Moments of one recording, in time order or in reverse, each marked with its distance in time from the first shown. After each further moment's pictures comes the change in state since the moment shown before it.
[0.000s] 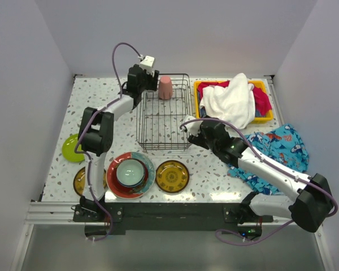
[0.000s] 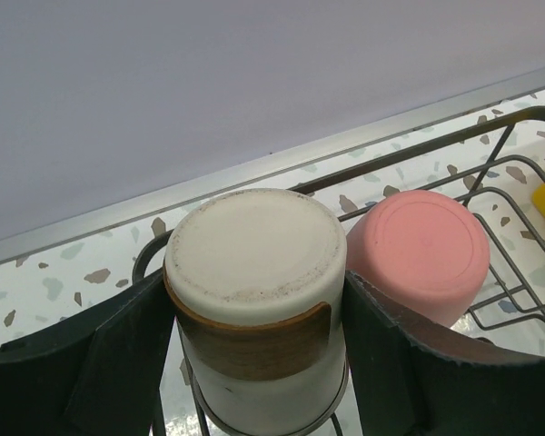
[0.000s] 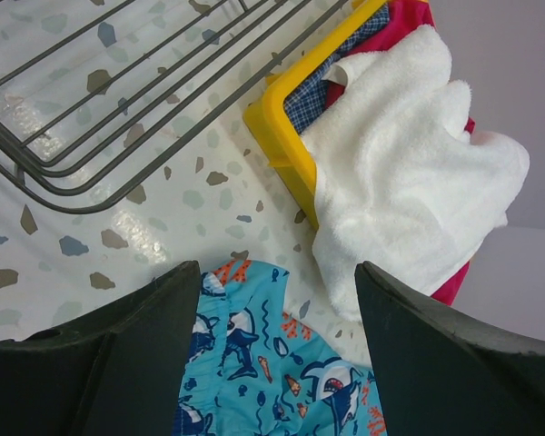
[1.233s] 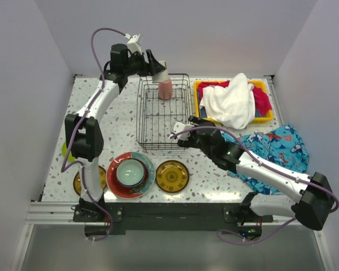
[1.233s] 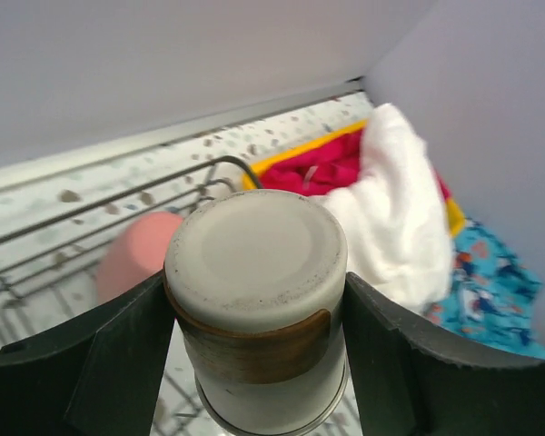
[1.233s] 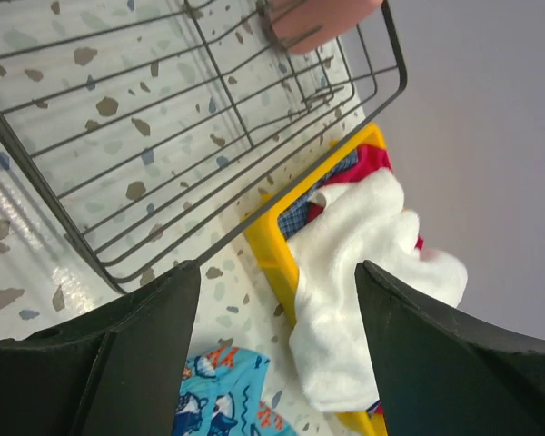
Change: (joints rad) left arm 0.077 -0.141 0.244 -0.393 0.583 -0.515; right arm 0.135 -0.008 -0.009 0.204 -0.043 -0.143
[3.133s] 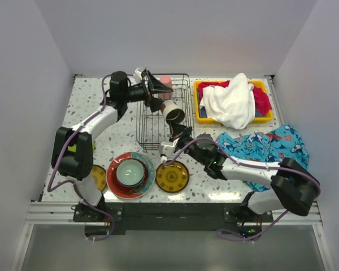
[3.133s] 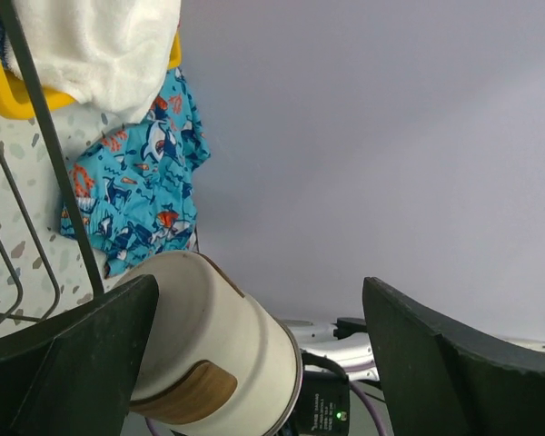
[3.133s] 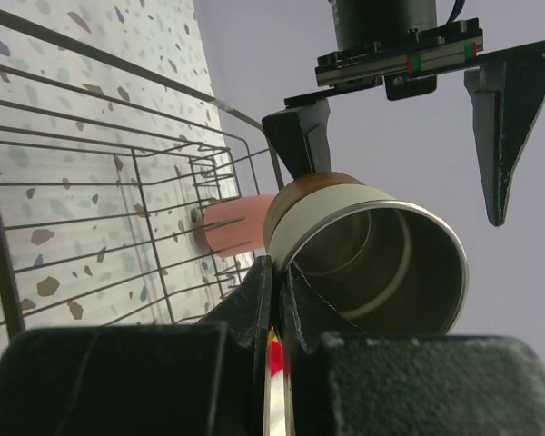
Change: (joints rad) left arm -0.052 -0.302 -0.634 0.417 0.402 -0.930; right arm 0.046 0.176 -0.230 0.826 -0.272 -0.412
